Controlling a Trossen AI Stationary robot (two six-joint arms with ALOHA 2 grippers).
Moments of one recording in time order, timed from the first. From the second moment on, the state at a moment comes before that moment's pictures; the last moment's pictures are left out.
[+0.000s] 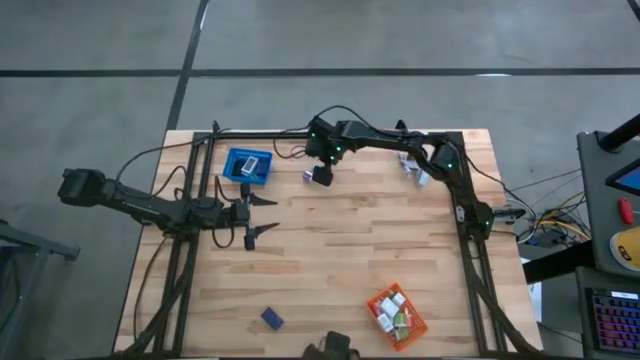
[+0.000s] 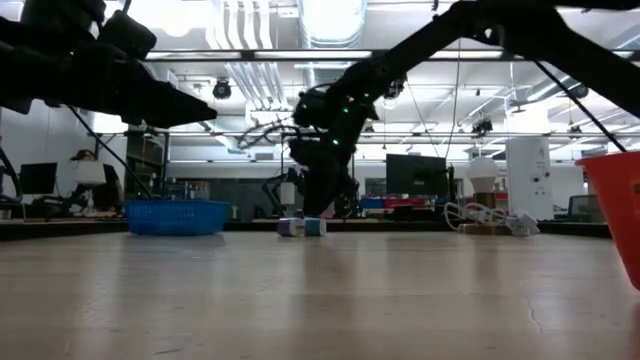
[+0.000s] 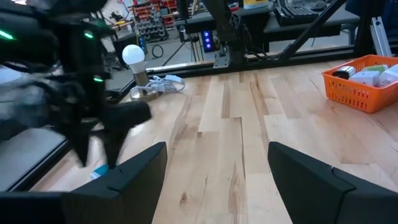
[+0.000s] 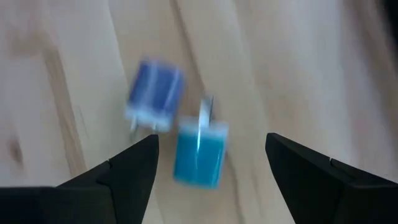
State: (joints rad) left arm -0.12 0.91 0.12 0.61 -0.26 0.13; right arm -0.47 2.29 1.87 -0.75 -0.14 -0.15
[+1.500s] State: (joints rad) left arm -0.12 0.91 0.12 0.61 -0.24 0.12; right arm -0.47 2.50 2.25 -1.12 -0.08 -0.33
